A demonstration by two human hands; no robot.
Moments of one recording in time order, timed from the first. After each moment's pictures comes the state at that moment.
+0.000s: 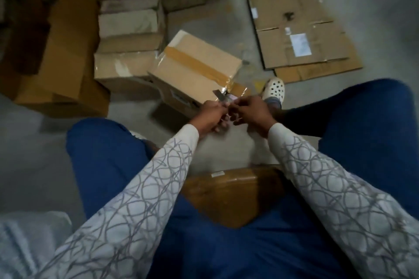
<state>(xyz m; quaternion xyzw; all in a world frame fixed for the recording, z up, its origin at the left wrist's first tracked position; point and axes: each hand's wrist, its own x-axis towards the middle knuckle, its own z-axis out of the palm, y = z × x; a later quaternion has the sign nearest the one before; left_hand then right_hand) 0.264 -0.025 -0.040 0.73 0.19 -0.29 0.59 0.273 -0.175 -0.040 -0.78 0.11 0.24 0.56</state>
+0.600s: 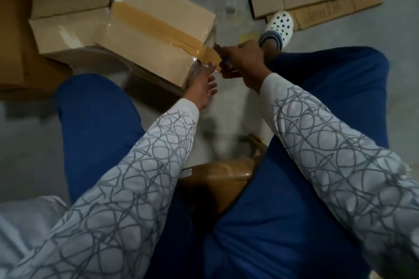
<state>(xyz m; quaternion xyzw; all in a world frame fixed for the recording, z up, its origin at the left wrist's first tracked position) 0.332 -0.107 -0.145 0.55 0.43 -0.24 0.67 0.369 -0.224 -0.084 -0.72 0.28 0.23 0.59</state>
